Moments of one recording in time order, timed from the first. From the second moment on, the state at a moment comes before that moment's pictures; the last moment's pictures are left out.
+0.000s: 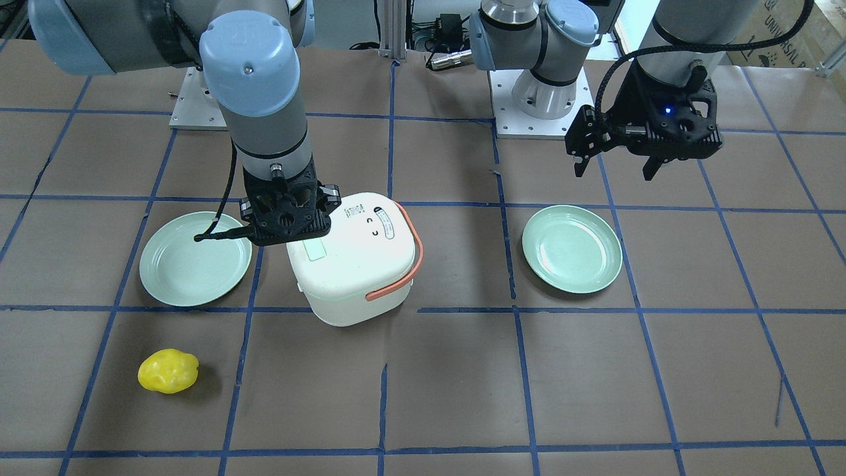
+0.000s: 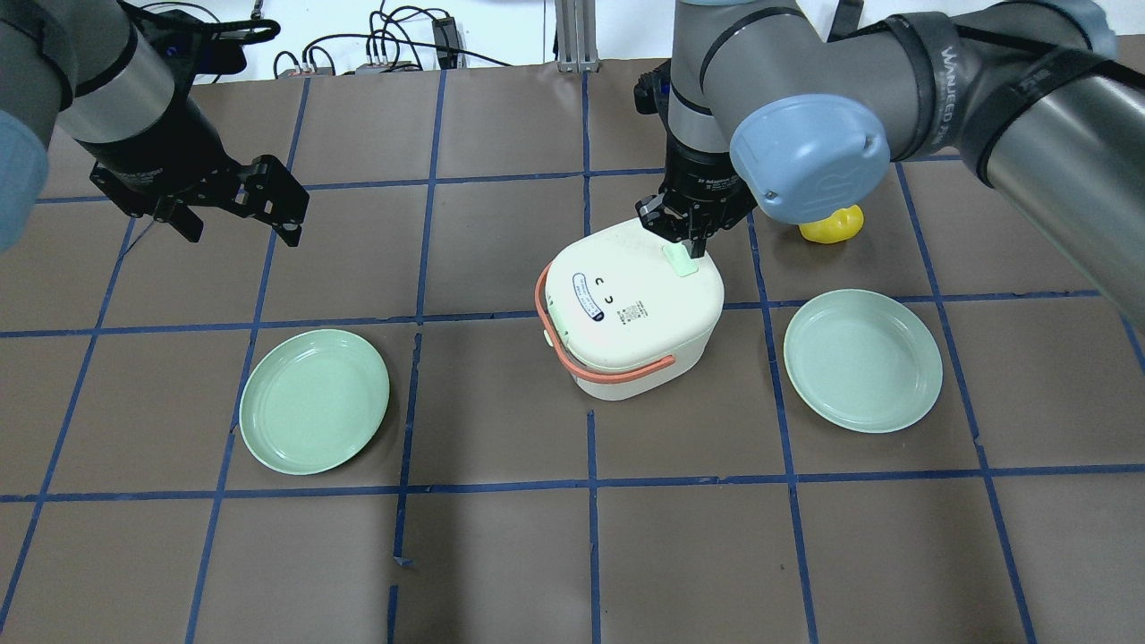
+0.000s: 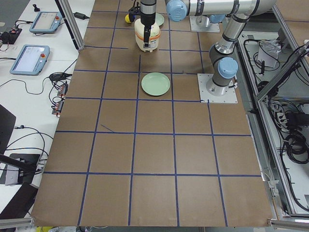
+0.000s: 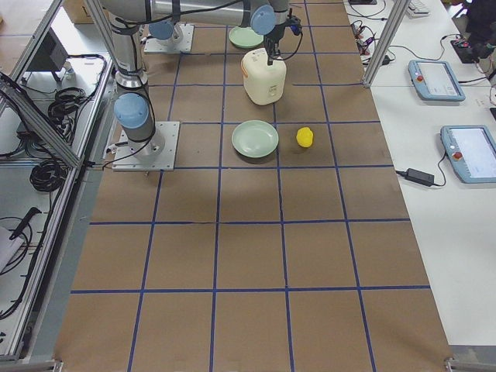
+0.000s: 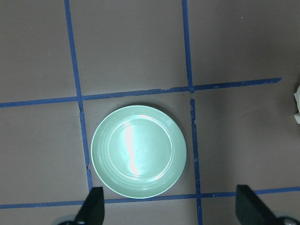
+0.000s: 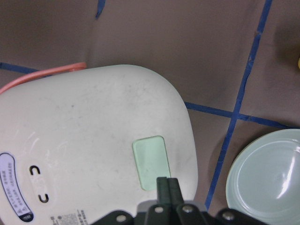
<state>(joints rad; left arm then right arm) -1.47 -1.51 -1.65 -1.52 1.61 0.17 1.80 -1.34 1.58 -1.75 -1.57 0.00</state>
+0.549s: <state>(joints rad) -1.47 -1.51 -1.65 -1.52 1.61 0.17 1.80 -1.33 1.59 -1.79 -1.55 -0.01</state>
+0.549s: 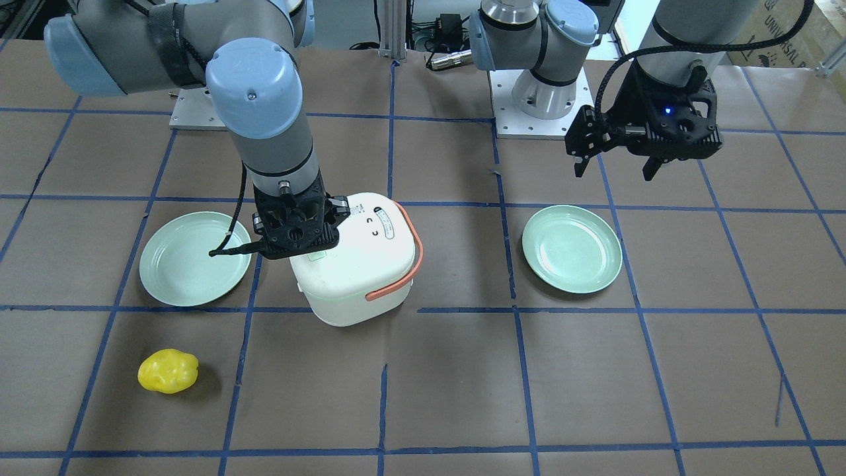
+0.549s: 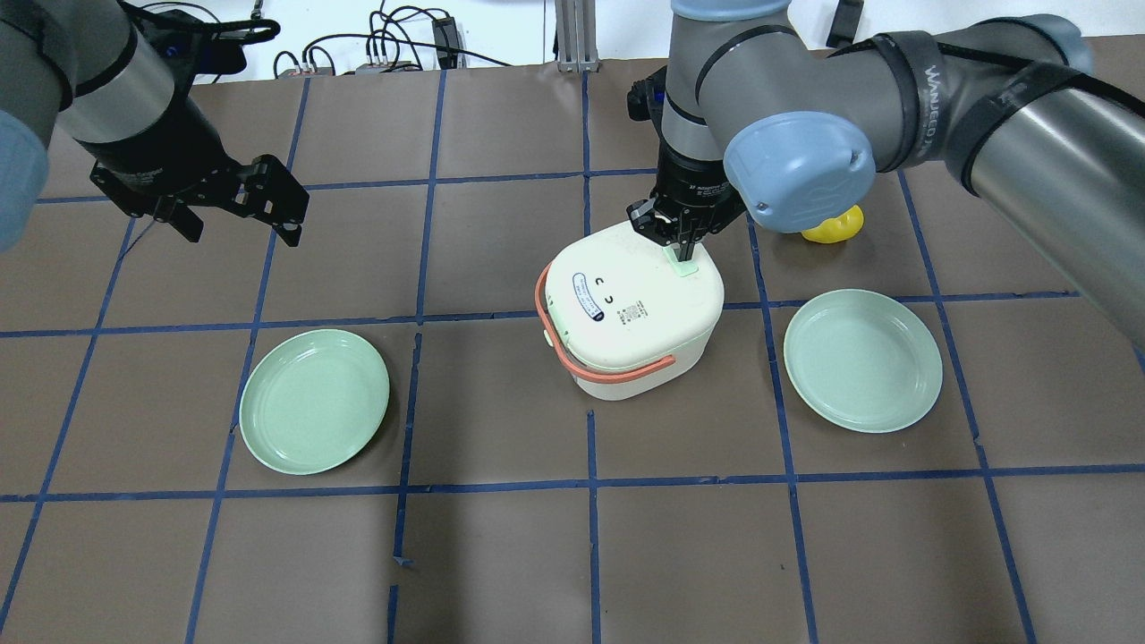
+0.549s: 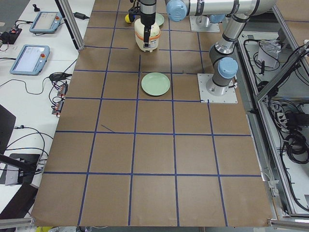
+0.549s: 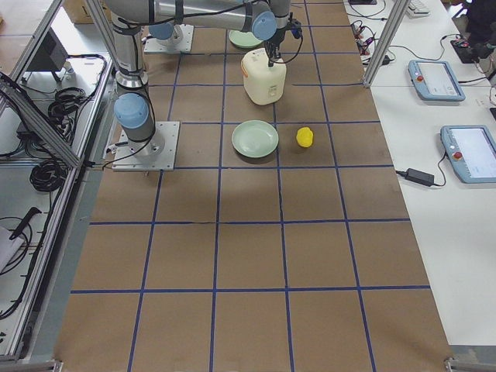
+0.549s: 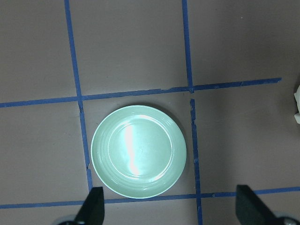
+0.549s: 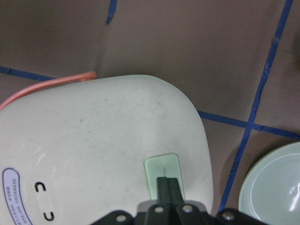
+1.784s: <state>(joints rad) -1.47 -1.51 -1.65 -1.52 1.61 0.17 1.80 -1.31 1.60 -1.80 -1.55 -0.01</state>
